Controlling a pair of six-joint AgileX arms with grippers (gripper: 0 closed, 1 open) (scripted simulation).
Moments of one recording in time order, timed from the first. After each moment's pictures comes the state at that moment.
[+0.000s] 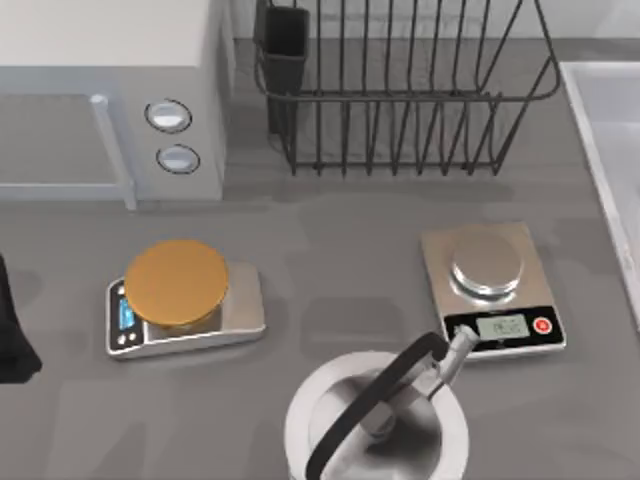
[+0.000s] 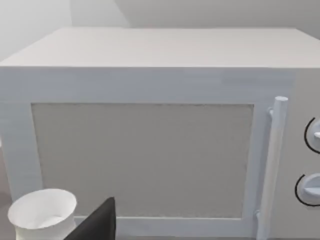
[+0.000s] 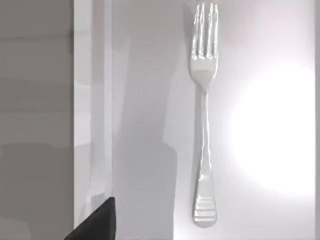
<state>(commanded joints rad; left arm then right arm) 0.00 0.00 0.00 0.00 0.00 0.00 -0.15 1.85 1.66 -0.98 0.01 -0.14</state>
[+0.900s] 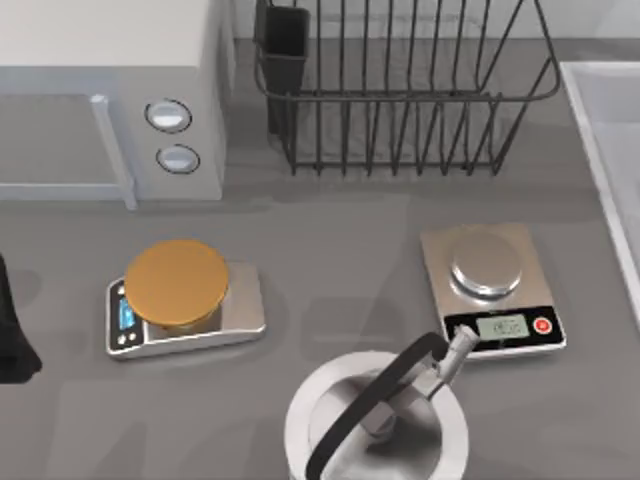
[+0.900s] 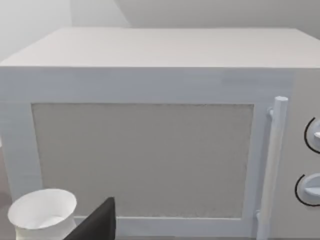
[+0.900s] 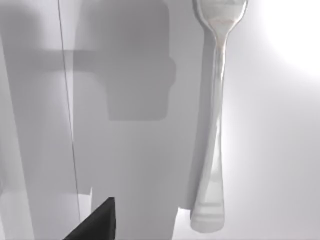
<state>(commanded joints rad) 0.00 0.00 0.00 0.00 0.00 0.00 -0.20 2.46 2.19 -1.30 0.01 -0.18</state>
